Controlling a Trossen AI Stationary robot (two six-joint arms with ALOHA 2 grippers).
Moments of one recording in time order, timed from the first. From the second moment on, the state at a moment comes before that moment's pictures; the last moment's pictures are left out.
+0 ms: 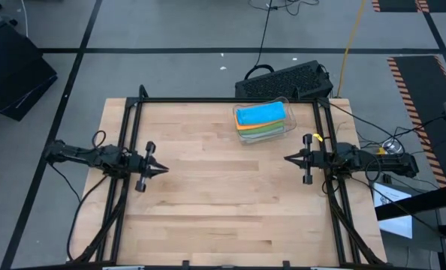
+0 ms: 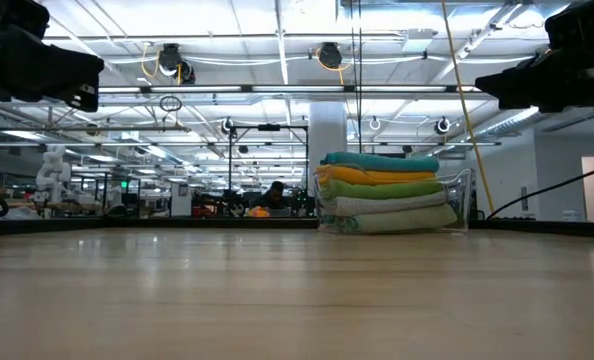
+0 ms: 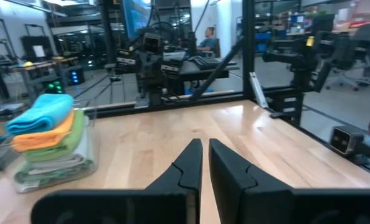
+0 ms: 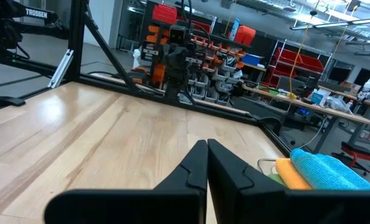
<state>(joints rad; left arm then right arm) -0.21 0.00 0.01 0.01 -0.03 0.08 0.00 0.00 0.02 0.01 0.02 -0.26</state>
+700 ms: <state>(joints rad) -0.16 0.00 0.01 0.01 -0.04 0.13 0.00 0.00 0.02 0.01 0.02 -0.25</state>
